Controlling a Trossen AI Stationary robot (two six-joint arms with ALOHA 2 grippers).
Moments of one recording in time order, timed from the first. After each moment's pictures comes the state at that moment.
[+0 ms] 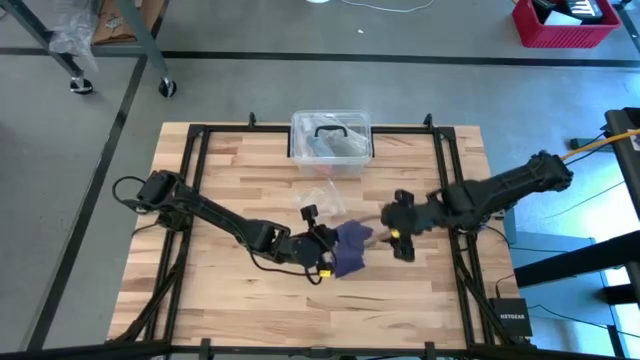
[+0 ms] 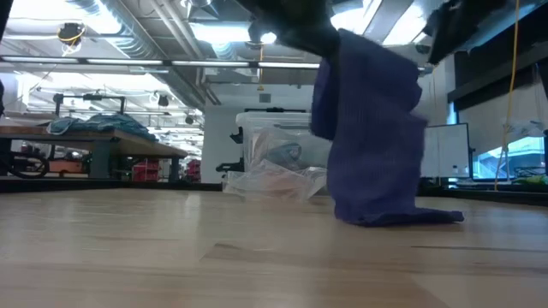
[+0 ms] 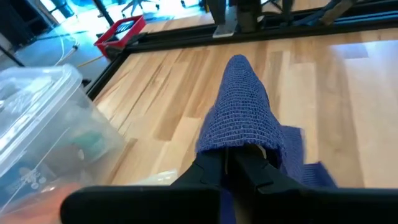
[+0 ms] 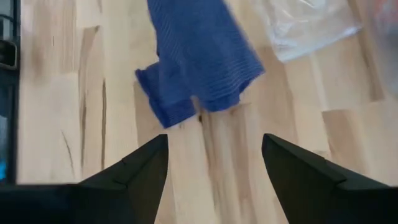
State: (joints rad) left arm -0.35 1.82 1.31 -0.04 -0.73 -0.10; right arm 0.35 1.19 1.06 -0.89 0.16 0.43
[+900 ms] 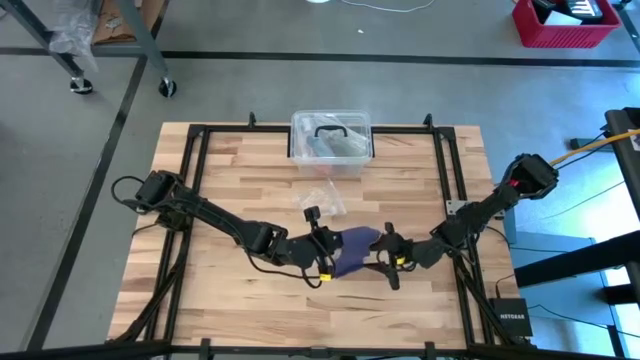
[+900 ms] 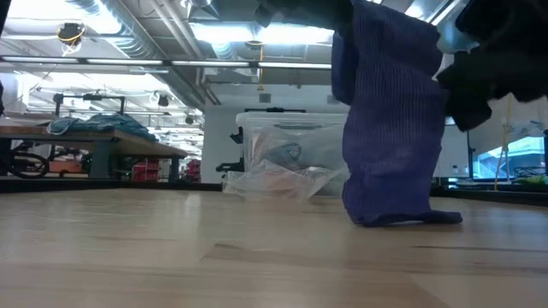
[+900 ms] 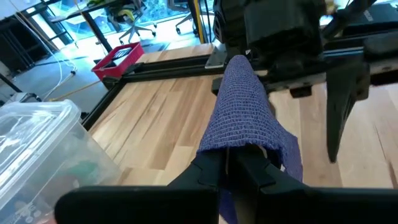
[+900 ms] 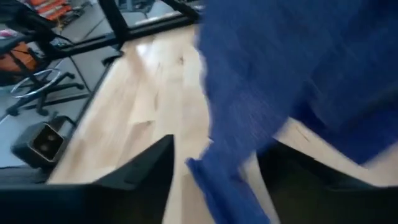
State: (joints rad) left arm -0.37 1.81 1.32 0.07 -0.73 -0.02; right arm 0.62 1.37 0.35 0.66 0.50 0.46
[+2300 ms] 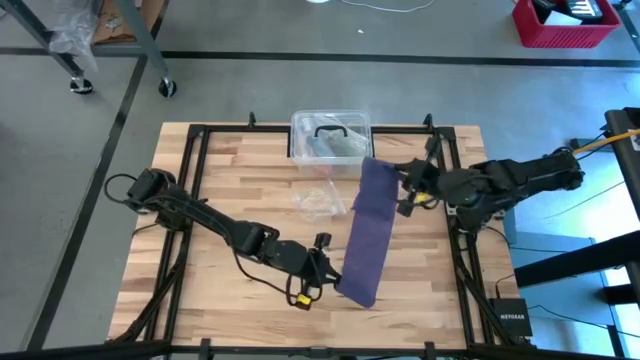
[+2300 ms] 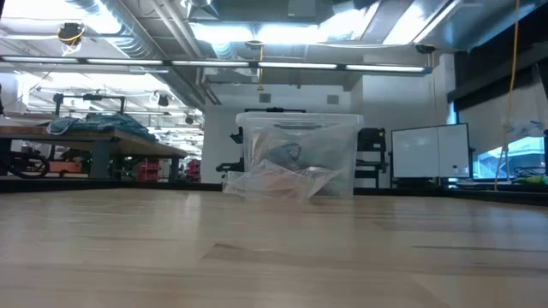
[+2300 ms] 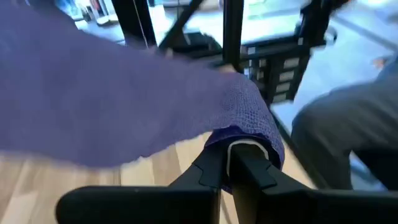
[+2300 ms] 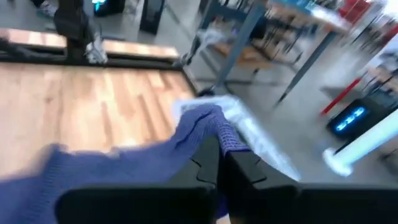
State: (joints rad) left arm -0.42 1.75 1.33 0.05 -0.16 -0.01; right arm 0.30 1.01 1.19 -0.66 0.78 0.03
